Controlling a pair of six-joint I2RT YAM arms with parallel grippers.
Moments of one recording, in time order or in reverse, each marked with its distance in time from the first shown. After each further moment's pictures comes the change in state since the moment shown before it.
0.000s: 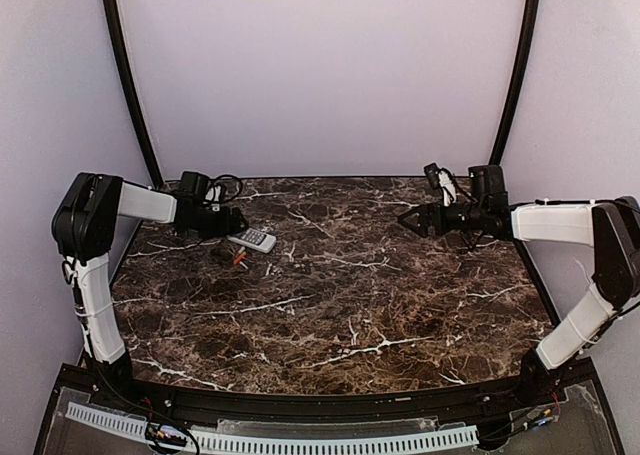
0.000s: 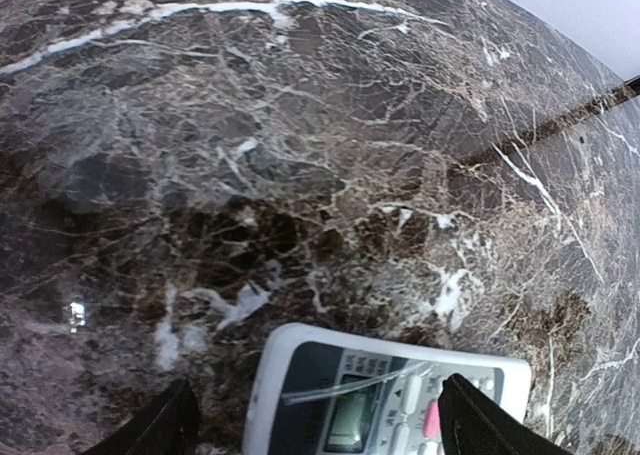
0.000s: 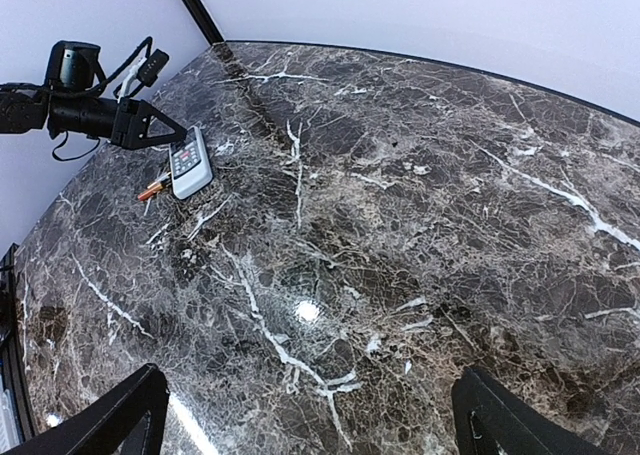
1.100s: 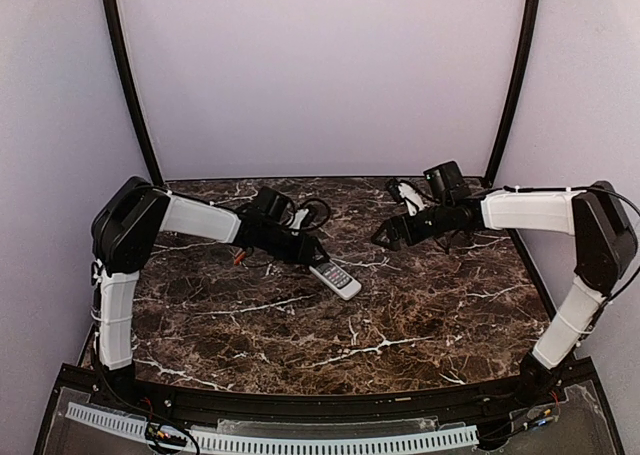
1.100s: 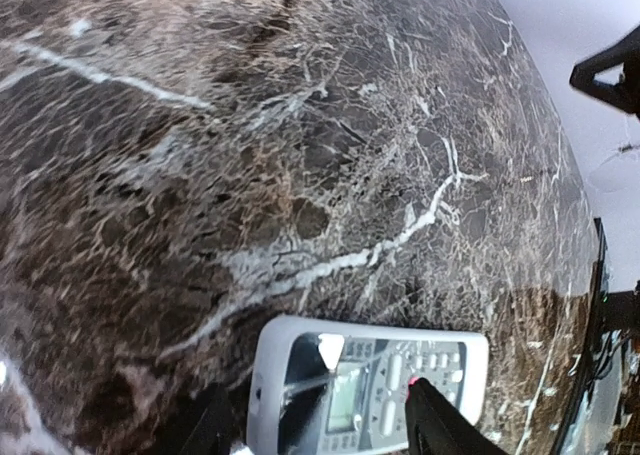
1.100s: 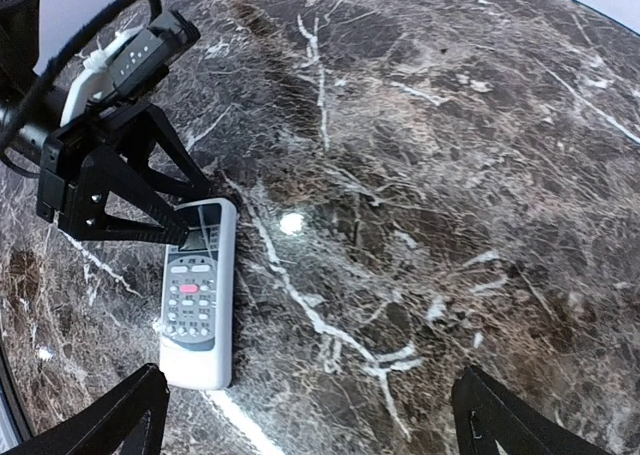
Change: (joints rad) left arm -0.419 0.128 0.145 0.003 0.230 -0.061; right arm 0.190 0.129 0.191 -0.299 0.200 -0.030
